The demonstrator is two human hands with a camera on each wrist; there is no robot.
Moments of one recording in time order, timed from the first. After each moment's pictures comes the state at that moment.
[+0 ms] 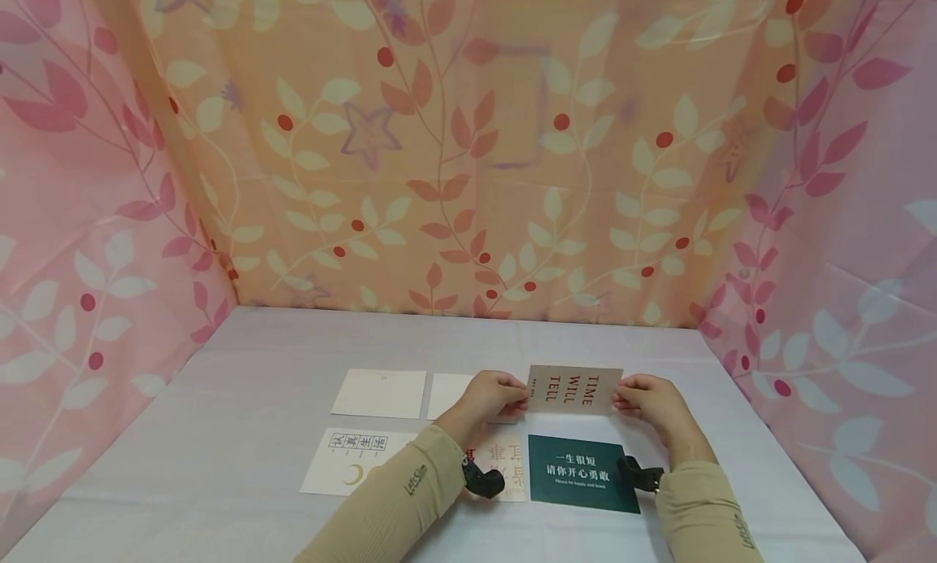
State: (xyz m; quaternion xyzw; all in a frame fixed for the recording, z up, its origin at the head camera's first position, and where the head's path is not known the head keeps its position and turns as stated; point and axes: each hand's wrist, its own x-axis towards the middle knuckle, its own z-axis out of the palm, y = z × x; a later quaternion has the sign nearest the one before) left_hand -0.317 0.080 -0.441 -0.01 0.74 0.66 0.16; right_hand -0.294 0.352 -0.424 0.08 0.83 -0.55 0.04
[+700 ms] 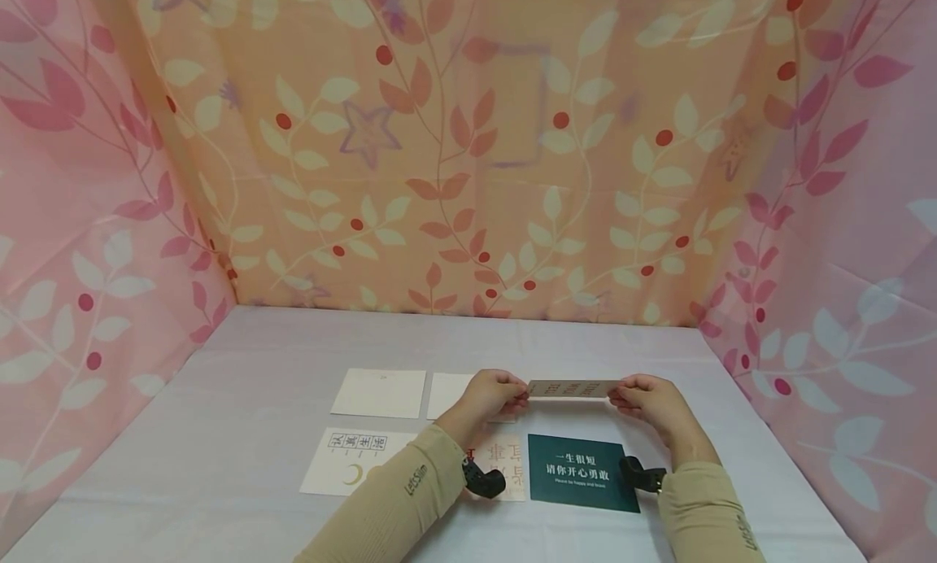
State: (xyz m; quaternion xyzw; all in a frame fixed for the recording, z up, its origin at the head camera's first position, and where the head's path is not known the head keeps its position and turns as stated) left_hand -0.322 0.083 -0.443 0.00 0.73 0.67 0.14; right_hand -0.291 0.351 -0.422 0.05 0.83 -0.56 0.04
